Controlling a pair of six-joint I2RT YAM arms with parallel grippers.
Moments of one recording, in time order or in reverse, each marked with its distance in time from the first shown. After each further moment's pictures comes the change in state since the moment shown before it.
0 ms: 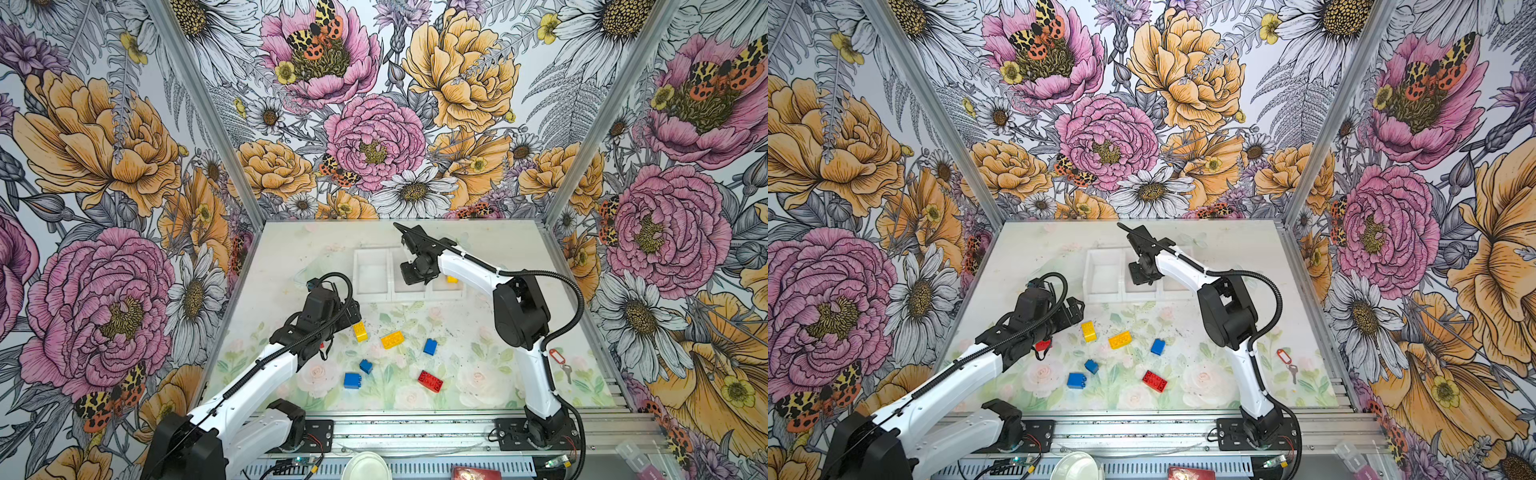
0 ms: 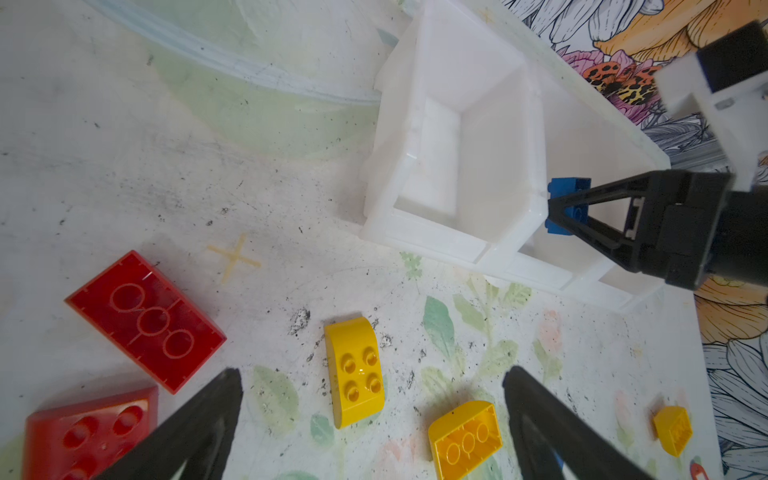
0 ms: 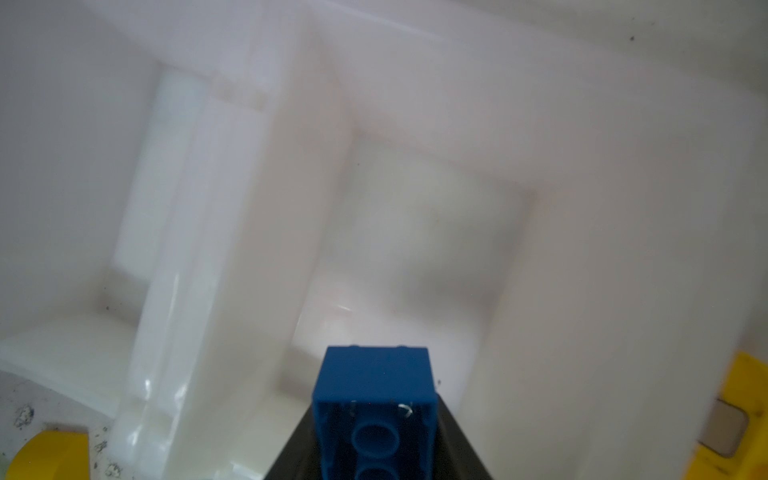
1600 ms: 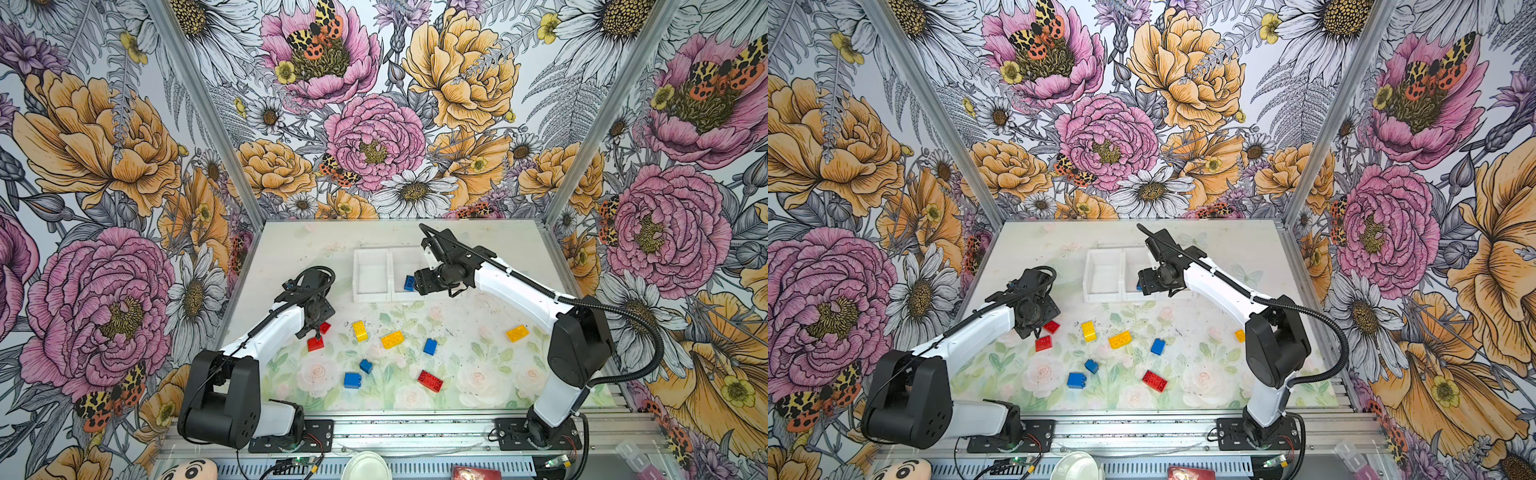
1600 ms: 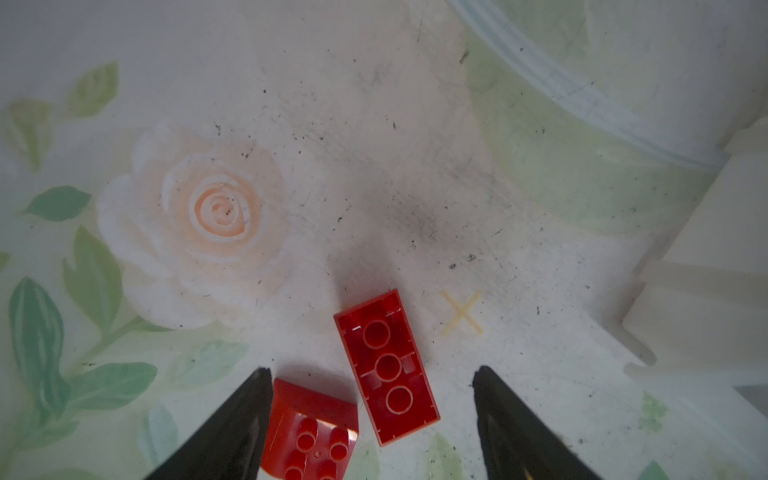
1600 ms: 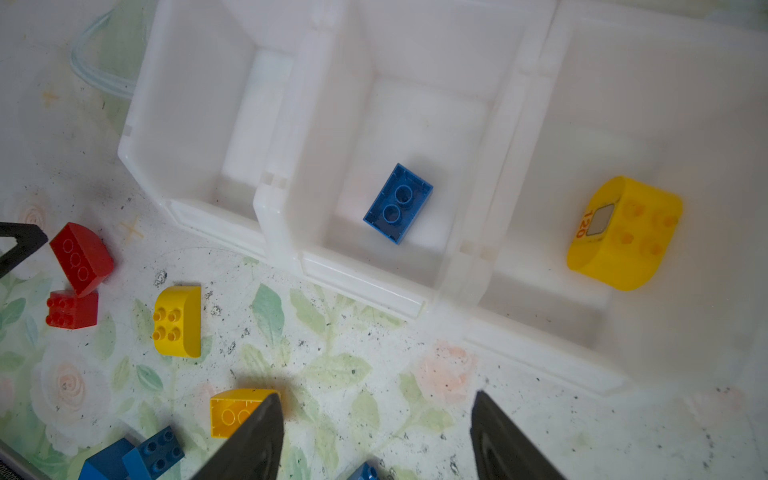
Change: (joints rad) left arm 0.205 0.358 0.233 -0.322 -0.170 -0.111; right arm 0.005 -0.436 -0.364 -0.001 -0.060 0.048
